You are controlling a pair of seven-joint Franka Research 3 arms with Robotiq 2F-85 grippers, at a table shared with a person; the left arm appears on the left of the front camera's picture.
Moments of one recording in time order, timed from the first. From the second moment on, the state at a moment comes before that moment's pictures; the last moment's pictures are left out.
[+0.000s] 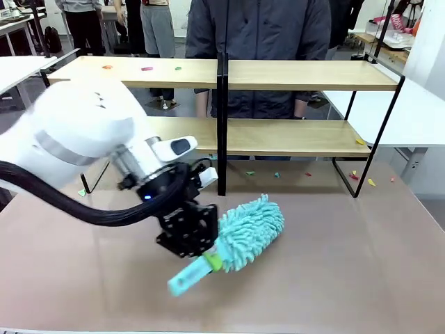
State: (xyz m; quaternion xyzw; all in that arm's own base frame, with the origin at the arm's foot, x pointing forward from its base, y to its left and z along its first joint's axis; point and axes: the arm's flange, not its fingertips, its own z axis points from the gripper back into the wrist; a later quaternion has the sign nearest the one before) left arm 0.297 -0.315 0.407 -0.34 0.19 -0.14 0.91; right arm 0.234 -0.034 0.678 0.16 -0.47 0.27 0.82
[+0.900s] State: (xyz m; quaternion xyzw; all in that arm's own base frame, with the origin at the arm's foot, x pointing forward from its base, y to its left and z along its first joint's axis) left arm 0.337 -0.351 0.392 -0.35 0.09 -0.04 0.93; right arm 0.234 -0.034 0.678 0.16 -0.47 0.27 0.82
